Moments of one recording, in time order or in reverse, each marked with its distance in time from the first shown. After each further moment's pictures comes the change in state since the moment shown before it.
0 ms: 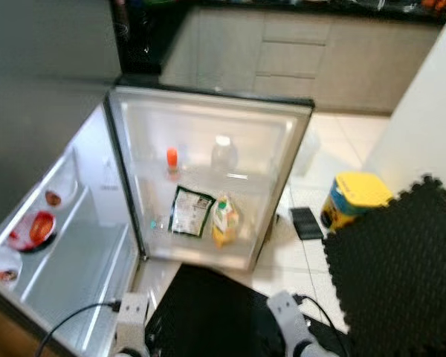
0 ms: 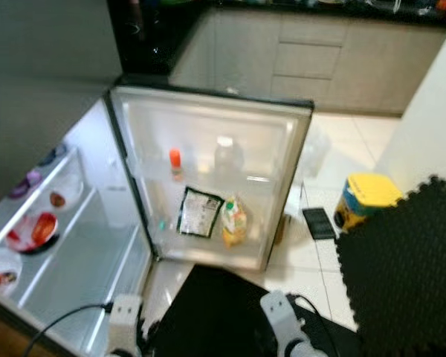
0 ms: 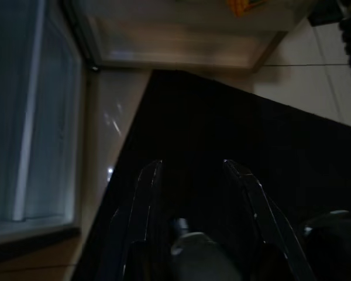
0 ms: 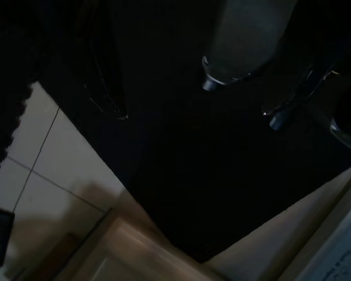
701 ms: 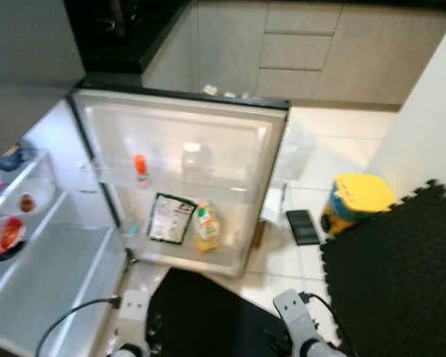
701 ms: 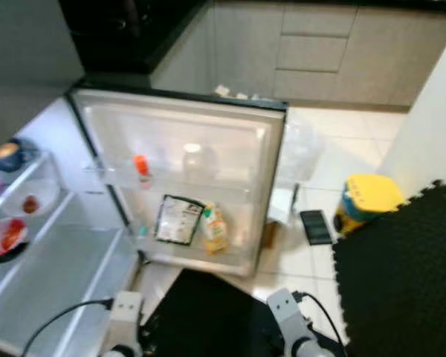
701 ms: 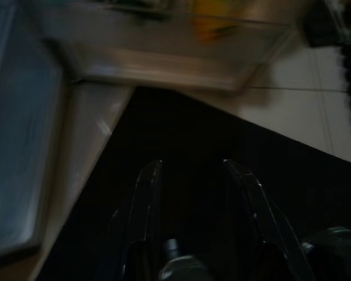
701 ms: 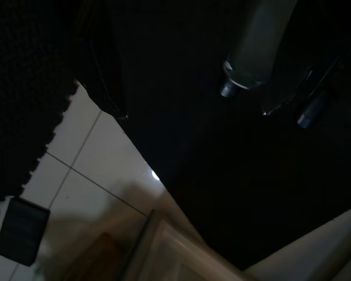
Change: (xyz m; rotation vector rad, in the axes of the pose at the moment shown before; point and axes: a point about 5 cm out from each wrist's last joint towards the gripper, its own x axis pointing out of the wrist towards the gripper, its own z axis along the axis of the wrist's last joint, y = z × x) left arm 0.002 0.005 0.006 -0.006 -0.037 0.059; right arm 0.002 -0.006 0.009 -0.021 -0.027 -0.005
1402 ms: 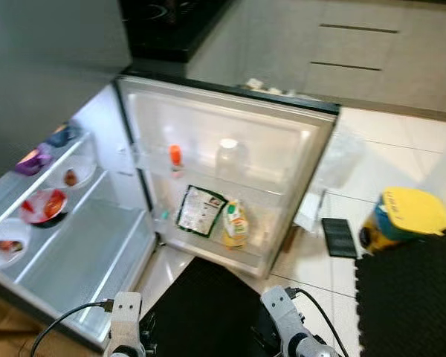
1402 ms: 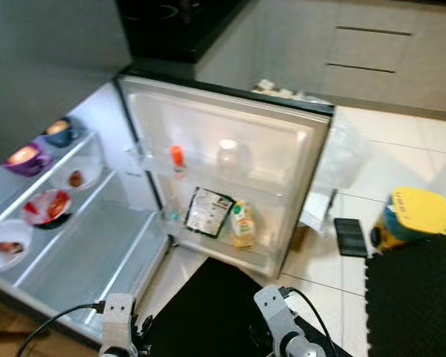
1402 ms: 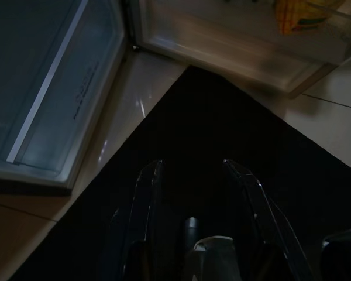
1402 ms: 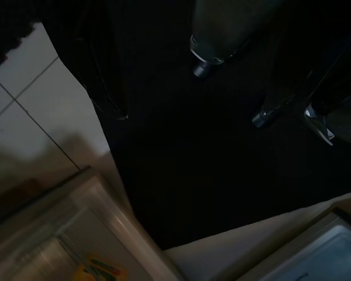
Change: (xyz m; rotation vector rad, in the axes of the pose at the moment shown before) left arm -0.004 0.000 -0.006 -0.043 0.007 0.000; right arm 0.002 0.007 0.003 -0.028 -0.009 0.043
